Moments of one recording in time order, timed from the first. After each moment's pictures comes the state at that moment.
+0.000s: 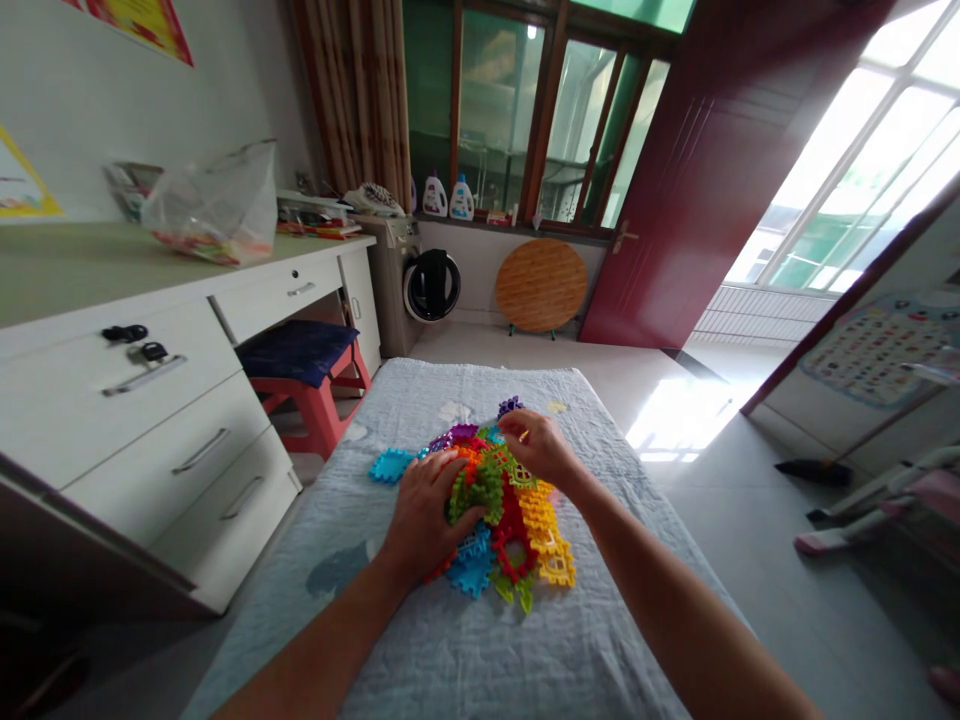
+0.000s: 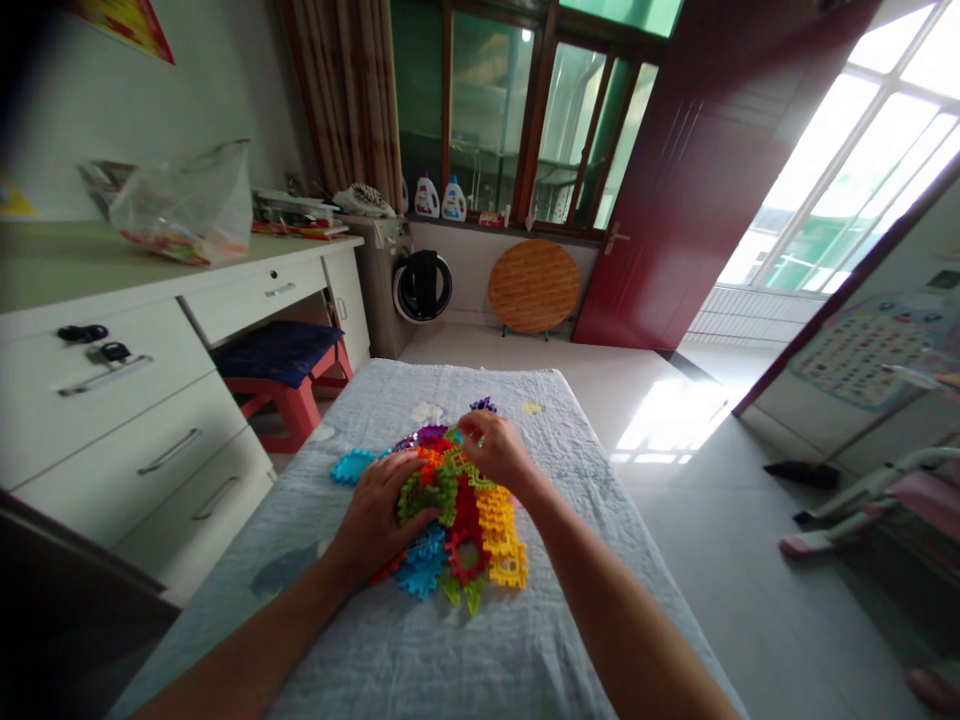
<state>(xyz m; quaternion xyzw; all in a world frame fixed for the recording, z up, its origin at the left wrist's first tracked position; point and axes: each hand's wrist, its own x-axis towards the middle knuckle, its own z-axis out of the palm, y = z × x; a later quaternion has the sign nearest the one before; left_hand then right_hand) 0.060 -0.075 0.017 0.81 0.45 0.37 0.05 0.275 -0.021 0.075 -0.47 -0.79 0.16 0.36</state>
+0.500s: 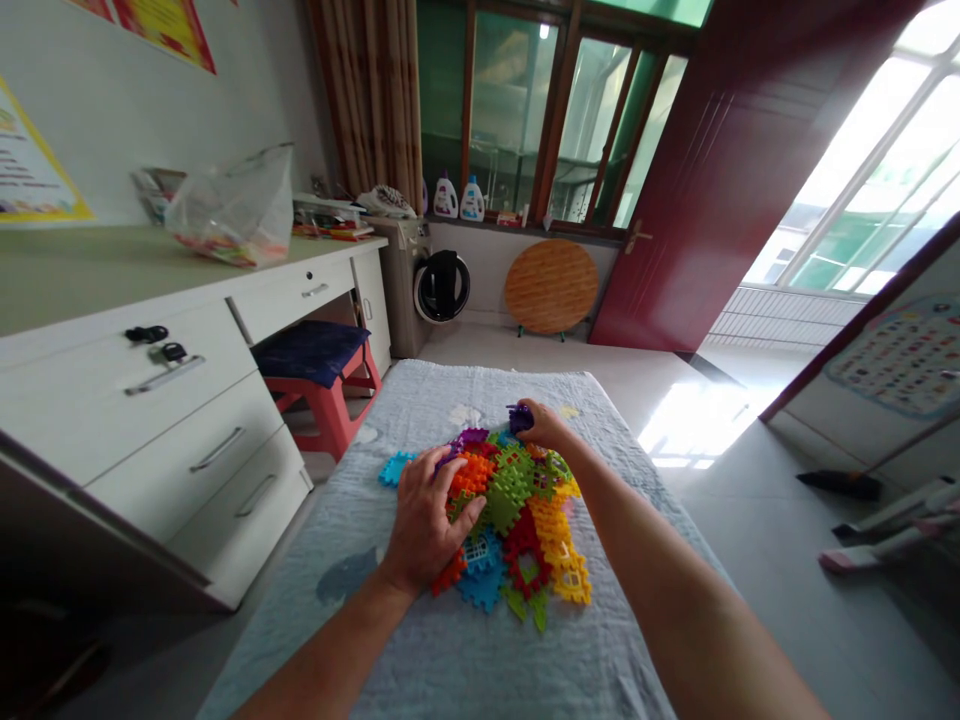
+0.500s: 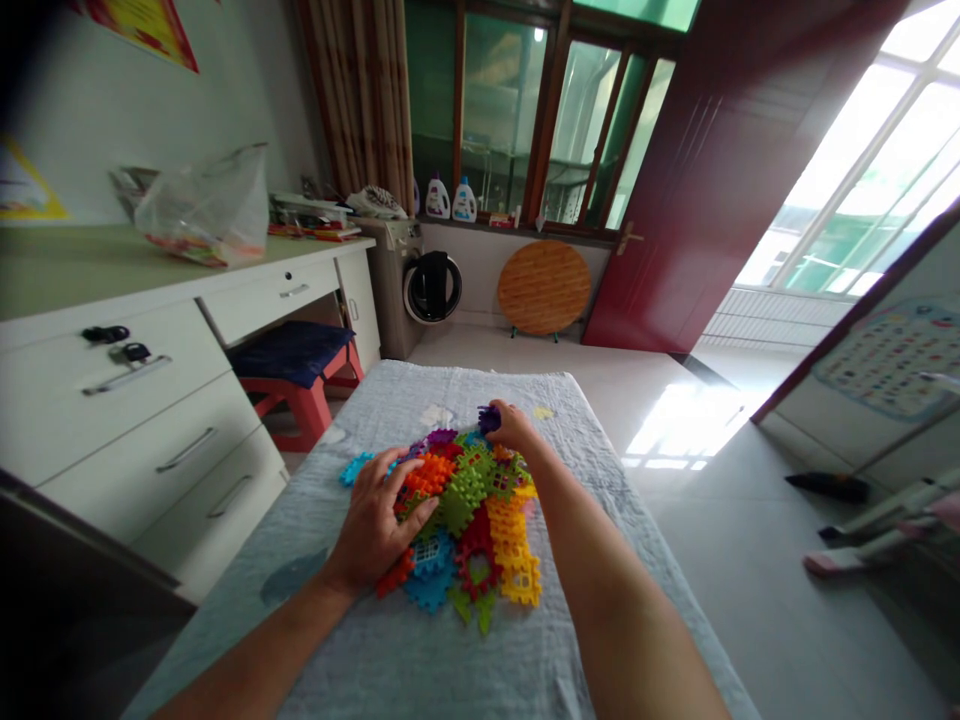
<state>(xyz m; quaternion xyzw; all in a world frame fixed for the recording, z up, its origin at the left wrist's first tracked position) 0.056 -0.074 0.019 0.77 0.50 0.38 0.01 0.305 0.084 0.013 -0.60 -0.76 0.14 0.20</state>
